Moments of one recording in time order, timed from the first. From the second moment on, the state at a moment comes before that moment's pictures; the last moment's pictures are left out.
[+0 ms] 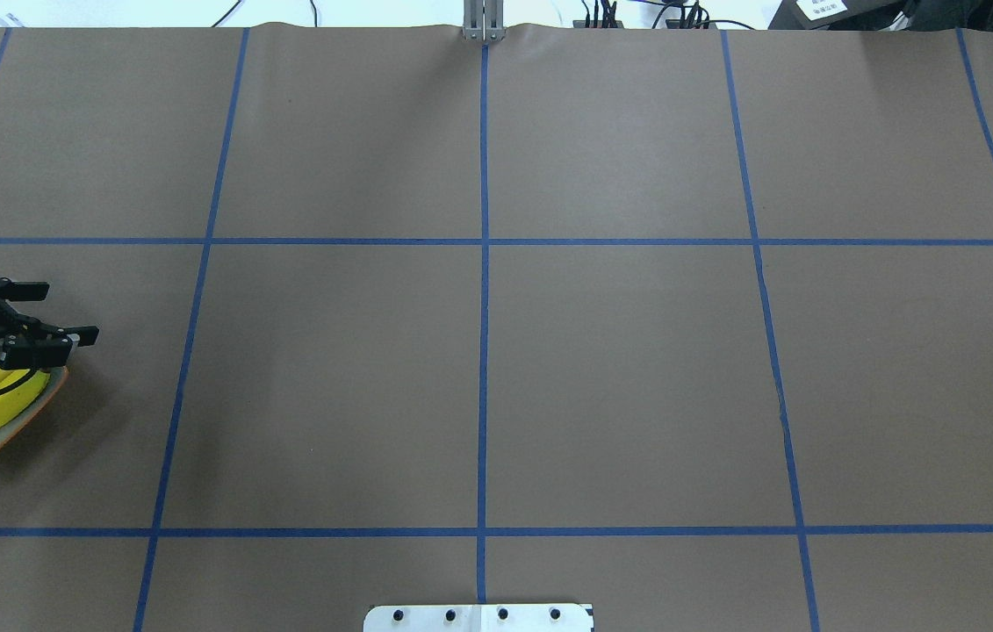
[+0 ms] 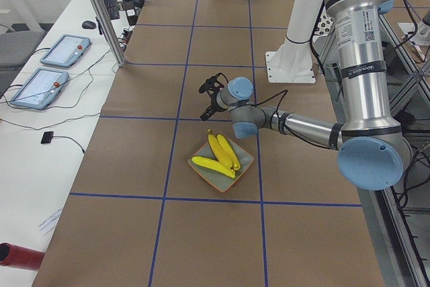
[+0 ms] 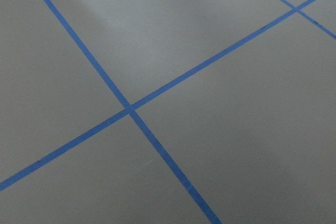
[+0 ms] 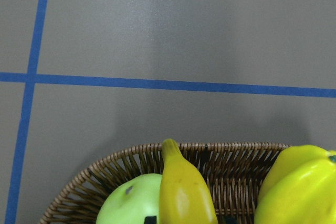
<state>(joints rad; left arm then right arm) -0.81 -1.36 -1.89 -2.67 -1.91 -0.56 1.62 -1.63 1.22 -0.91 2.27 0.09</state>
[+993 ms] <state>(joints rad) -0.81 -1.36 -1.89 -2.67 -1.91 -0.56 1.78 -1.62 1.34 -1.06 2.27 -0.03</state>
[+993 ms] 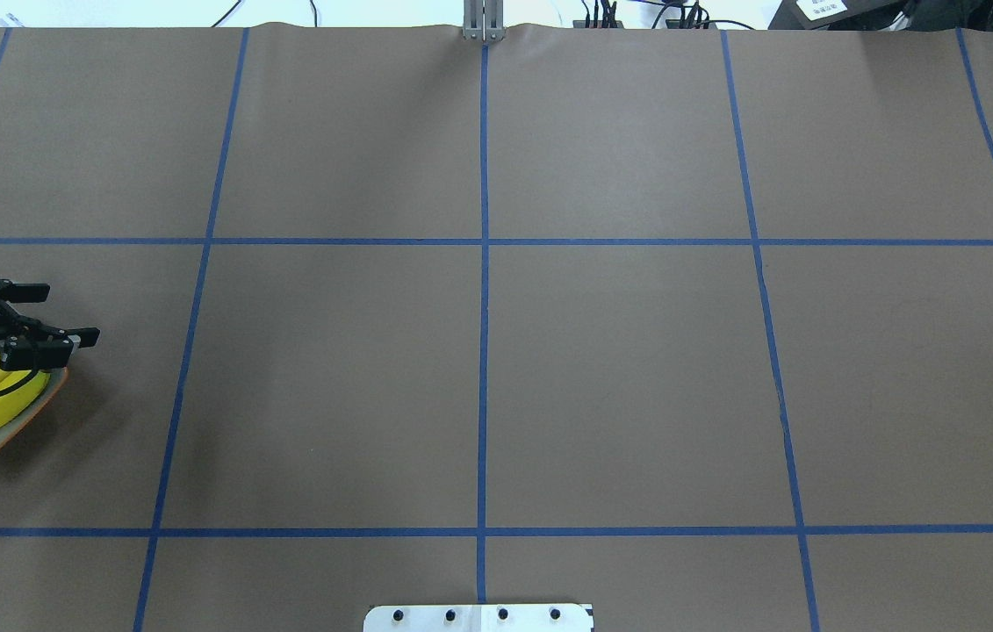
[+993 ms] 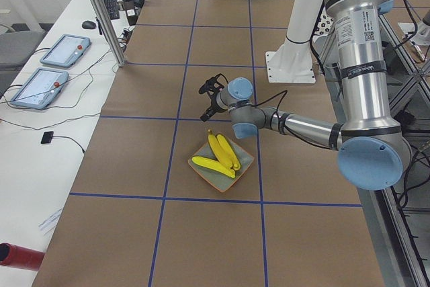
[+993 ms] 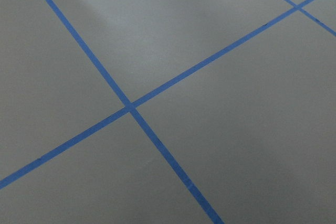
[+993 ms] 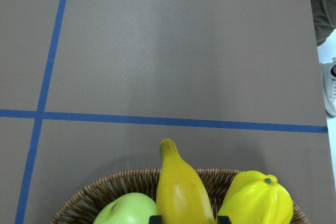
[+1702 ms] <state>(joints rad) -0.80 -1.44 -1.89 -2.67 -1.91 -0.72 1.79 -1.49 1.51 -1.38 2.30 0.04</state>
